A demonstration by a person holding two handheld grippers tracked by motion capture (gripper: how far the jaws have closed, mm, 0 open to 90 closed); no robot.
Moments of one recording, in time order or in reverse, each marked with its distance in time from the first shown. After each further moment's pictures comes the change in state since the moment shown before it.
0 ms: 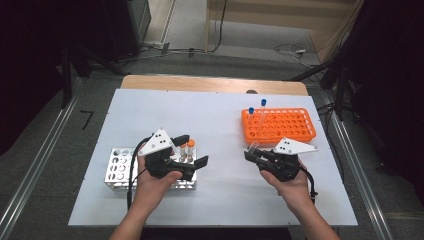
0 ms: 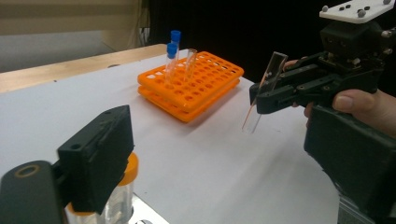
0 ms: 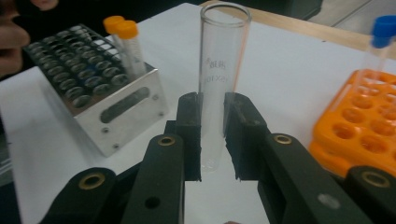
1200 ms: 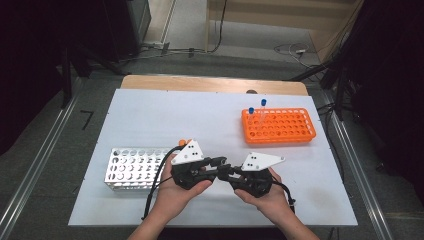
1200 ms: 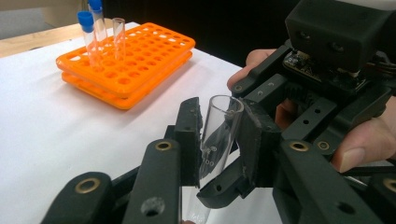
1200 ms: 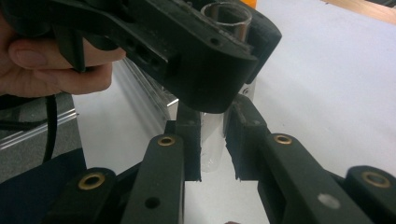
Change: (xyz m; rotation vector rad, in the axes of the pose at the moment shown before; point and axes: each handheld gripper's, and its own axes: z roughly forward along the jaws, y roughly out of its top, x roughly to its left) left arm -0.036 -0.008 0.039 0.099 -0.156 0.065; right arm 0.061 0.002 0.033 0.083 0.152 -0.112
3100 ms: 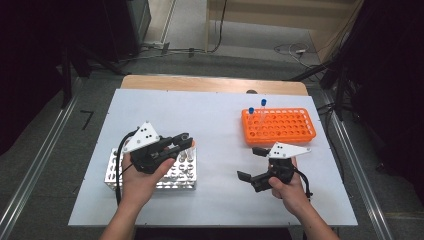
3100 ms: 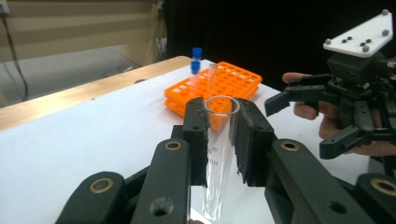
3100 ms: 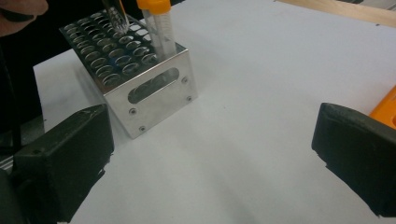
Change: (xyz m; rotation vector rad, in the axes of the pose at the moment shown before) left arm 0.042 0.014 -0.081 -0.135 0.243 -0.003; right arm -0.057 -0.023 -0.031 -0.047 -0.045 0.092
